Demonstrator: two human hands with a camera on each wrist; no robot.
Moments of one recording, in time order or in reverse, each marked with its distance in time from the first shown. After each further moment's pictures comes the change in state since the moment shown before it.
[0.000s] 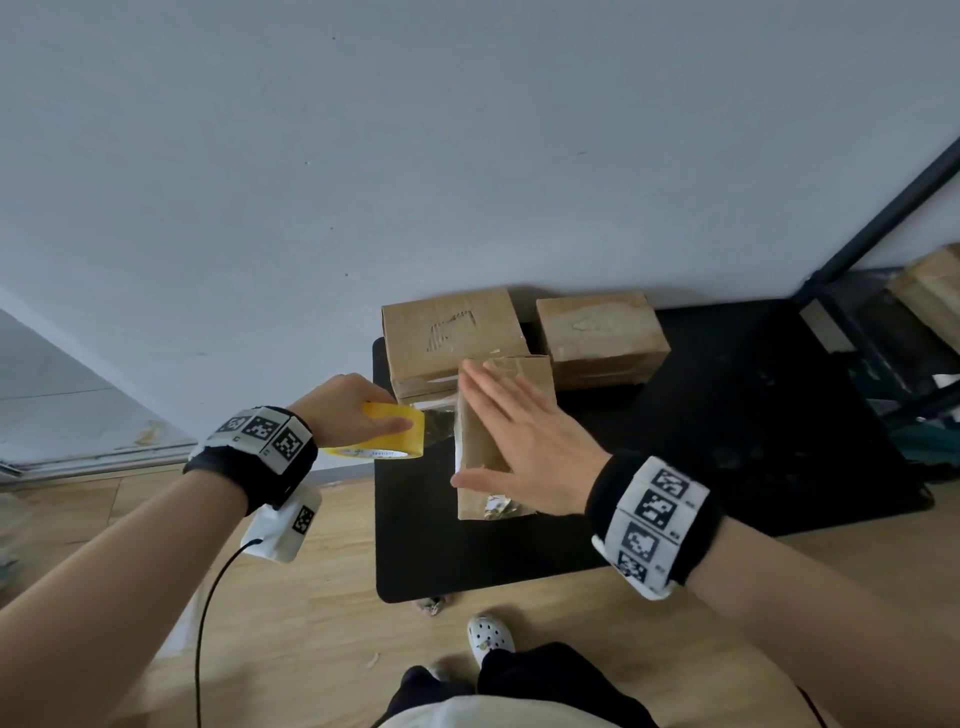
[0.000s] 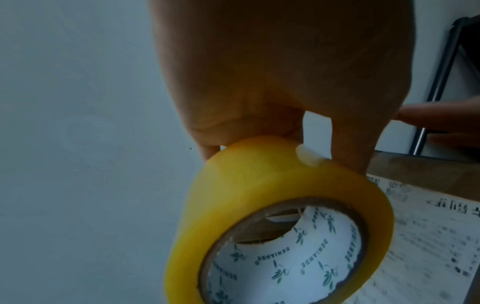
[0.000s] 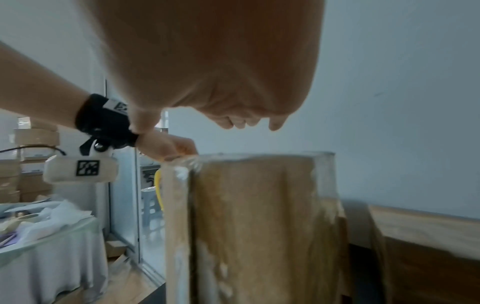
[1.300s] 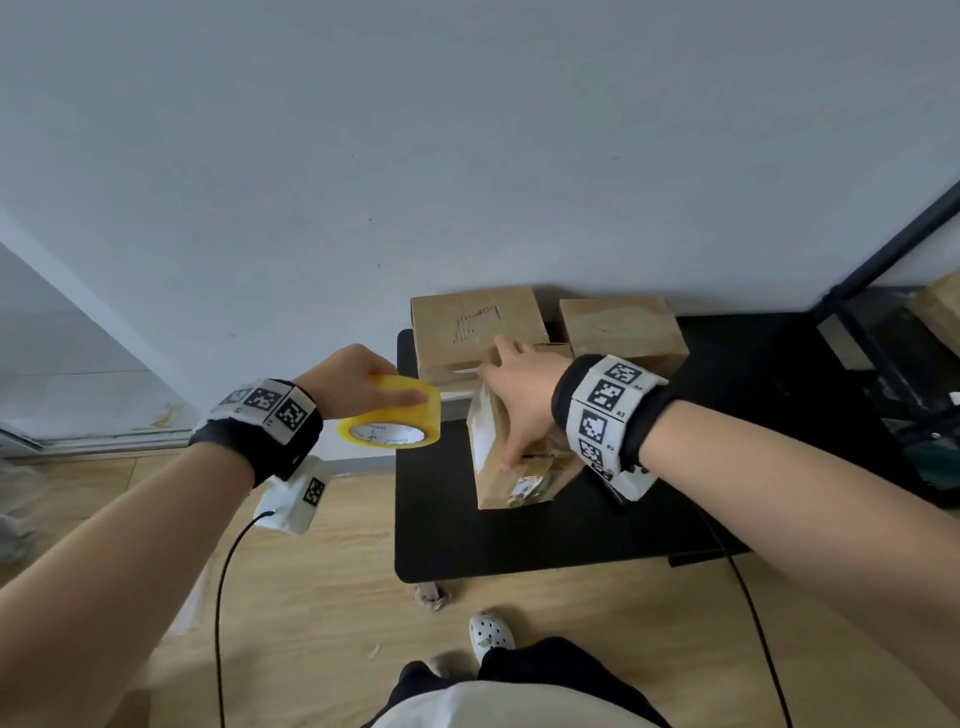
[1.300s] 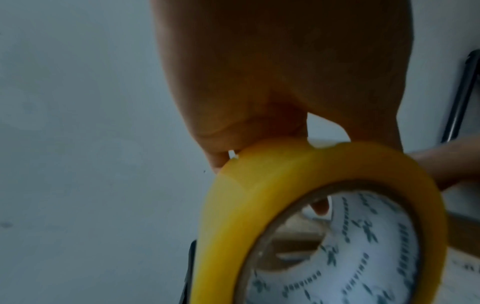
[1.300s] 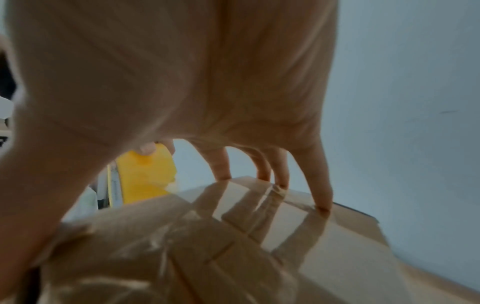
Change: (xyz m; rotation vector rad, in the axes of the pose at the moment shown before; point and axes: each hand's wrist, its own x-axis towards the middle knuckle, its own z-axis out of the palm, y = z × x) left_hand -0.024 -0.011 -0.019 -0.163 0.071 -0.034; right_hand 0.060 -0.013 -0.038 -0.235 -0.382 0.148
